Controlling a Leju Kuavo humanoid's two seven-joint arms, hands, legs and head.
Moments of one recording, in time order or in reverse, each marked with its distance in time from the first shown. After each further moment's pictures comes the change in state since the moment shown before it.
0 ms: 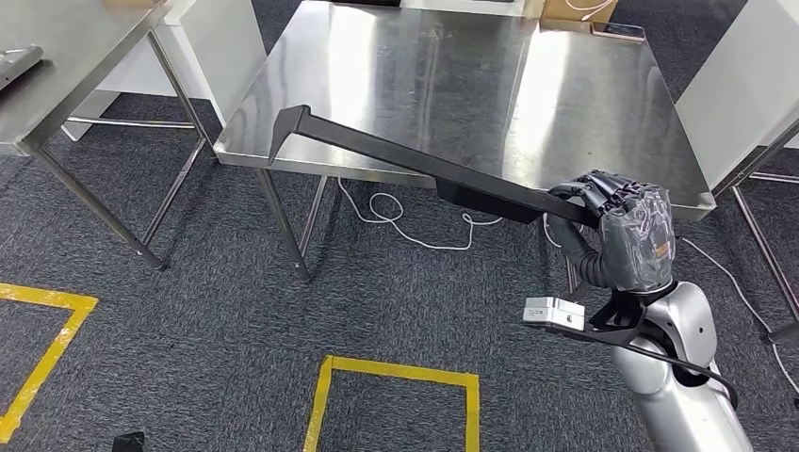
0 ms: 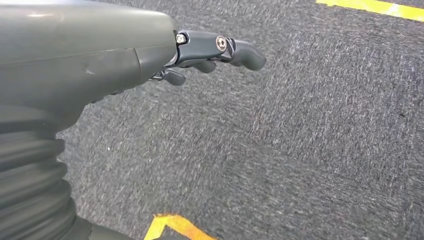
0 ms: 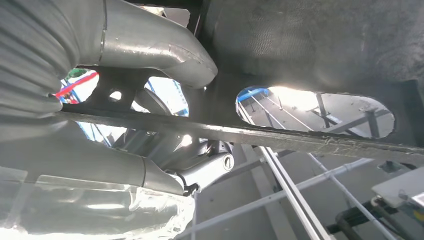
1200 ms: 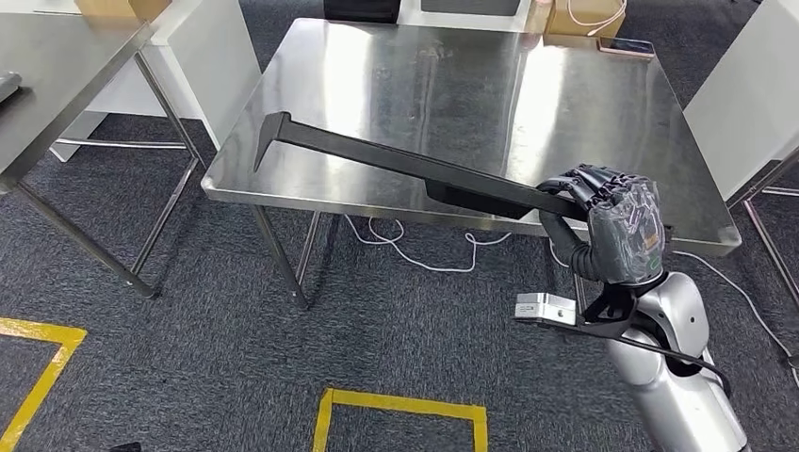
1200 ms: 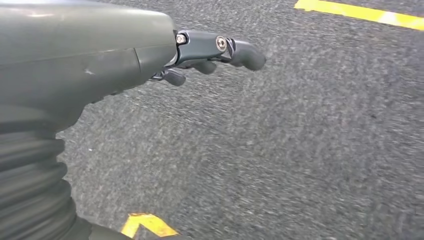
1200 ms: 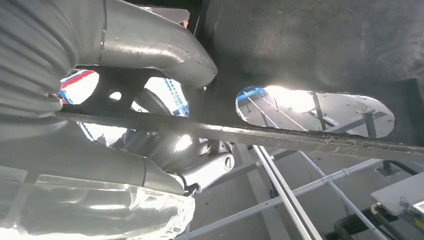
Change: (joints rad) left arm 0.012 0.000 0.022 0.007 -0.028 0.013 0.004; right arm -0.028 -0.006 0.026 0.011 0.001 0.010 0.000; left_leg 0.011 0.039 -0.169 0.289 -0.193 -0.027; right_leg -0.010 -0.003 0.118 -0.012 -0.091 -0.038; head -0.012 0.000
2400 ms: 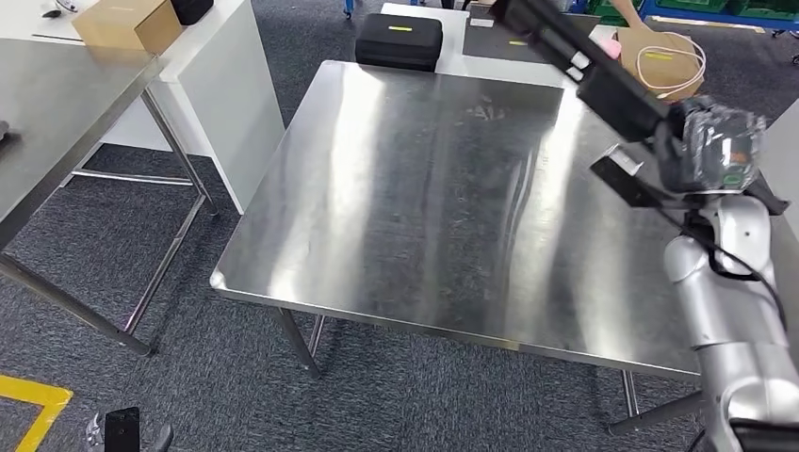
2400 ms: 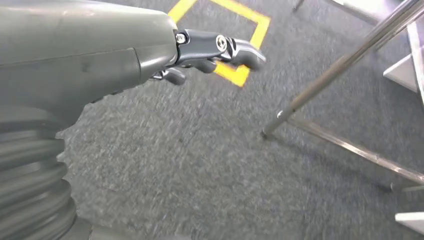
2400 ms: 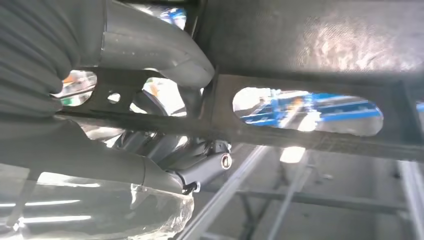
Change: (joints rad) left arm -0.108 -0.026 0.026 -0.022 0.062 0.081 -0.377; right arm -0.406 -0.082 -0.161 0.723 0.208 -0.092 0.206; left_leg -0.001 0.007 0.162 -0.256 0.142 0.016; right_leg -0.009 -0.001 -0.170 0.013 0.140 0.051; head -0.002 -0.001
